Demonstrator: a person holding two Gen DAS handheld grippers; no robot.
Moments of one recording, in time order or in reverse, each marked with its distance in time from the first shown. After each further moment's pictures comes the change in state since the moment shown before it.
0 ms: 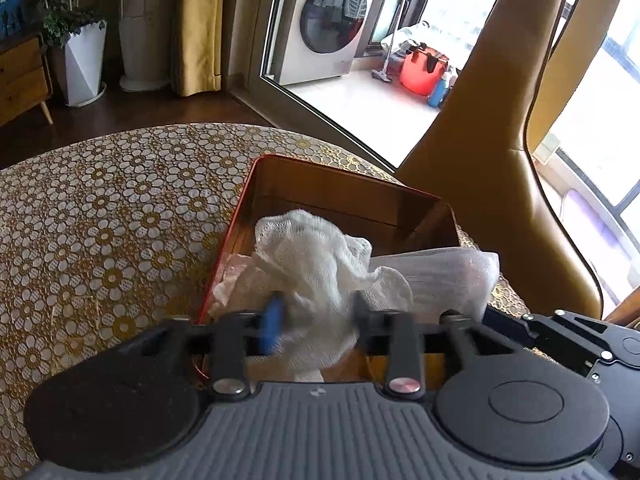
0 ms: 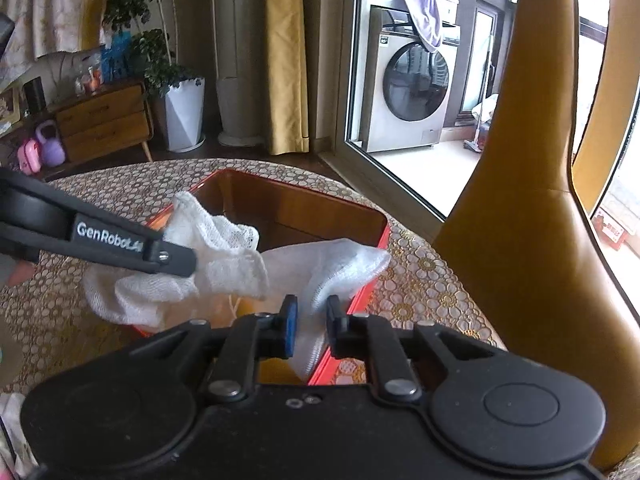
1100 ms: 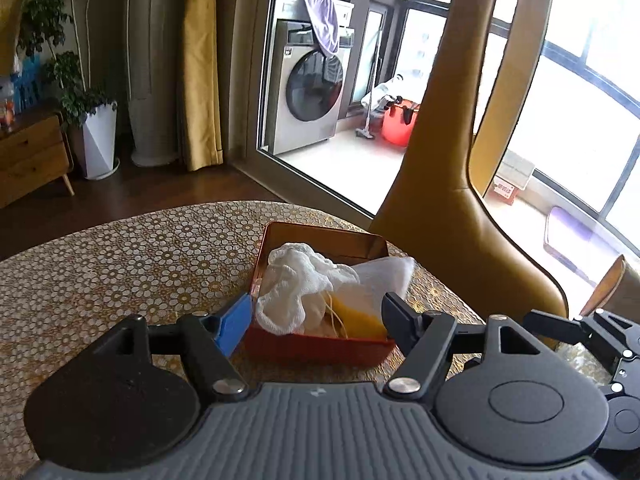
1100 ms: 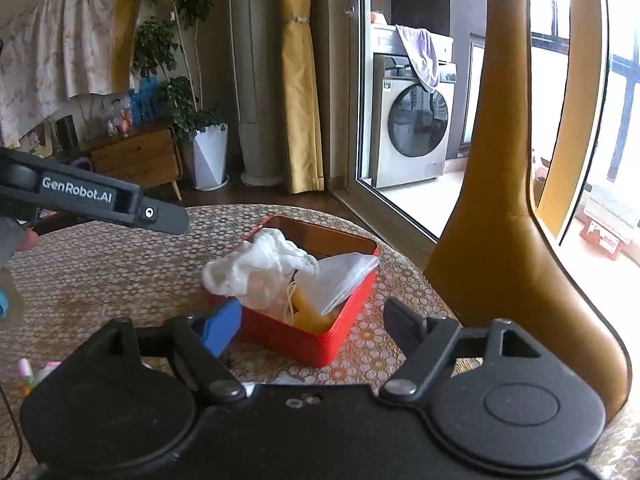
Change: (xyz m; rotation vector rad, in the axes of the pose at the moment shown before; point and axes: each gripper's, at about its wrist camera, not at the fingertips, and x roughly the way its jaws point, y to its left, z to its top) left arm -0.190 -0.022 -0.038 0.108 -0.191 0.024; right arm -0.158 0.012 -0.020 0.024 -0.121 0.045
